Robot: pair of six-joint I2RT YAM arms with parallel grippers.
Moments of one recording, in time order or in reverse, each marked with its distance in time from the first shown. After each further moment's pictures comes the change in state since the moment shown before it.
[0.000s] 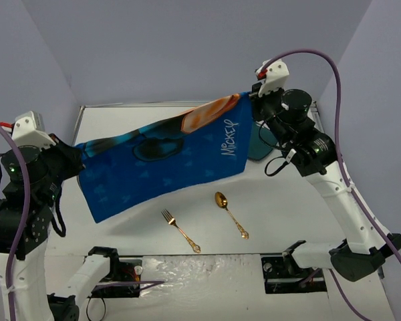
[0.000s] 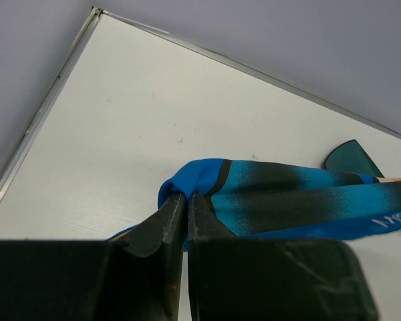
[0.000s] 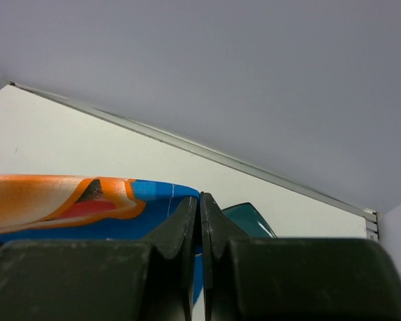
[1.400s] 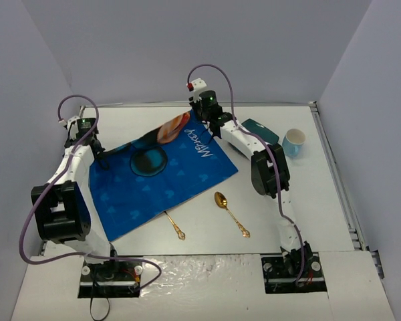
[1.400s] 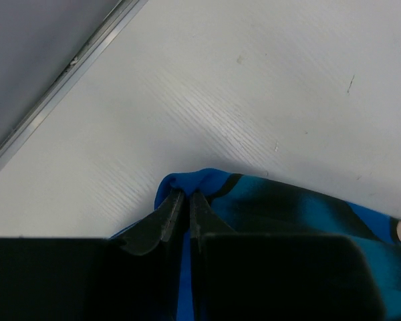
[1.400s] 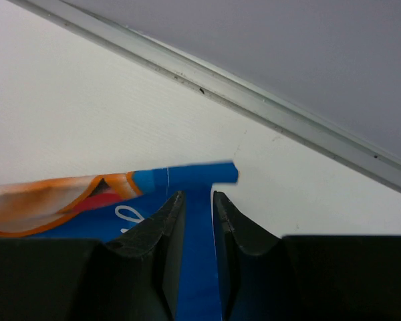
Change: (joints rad) left arm 0.219 0.697 -0.478 0.640 -0.225 -0.087; right arm -0.036 1.118 0.463 0.339 -0.117 0.034
